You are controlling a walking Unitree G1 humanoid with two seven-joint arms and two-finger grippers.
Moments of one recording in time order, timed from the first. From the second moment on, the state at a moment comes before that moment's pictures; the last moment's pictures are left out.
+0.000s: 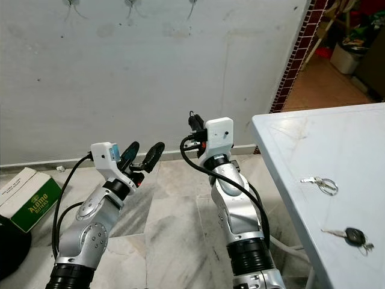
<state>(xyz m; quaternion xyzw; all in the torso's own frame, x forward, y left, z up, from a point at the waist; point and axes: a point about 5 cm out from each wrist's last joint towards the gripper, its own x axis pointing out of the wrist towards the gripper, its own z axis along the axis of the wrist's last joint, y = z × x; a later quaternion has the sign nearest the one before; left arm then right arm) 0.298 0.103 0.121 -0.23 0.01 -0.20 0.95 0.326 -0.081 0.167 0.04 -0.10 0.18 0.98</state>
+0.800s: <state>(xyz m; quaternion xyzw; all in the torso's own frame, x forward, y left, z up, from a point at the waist) 0.298 0.092 0.124 -0.23 0.01 -0.22 0.95 0.329 -0.089 0.163 0.03 -0.10 0.17 0.98</state>
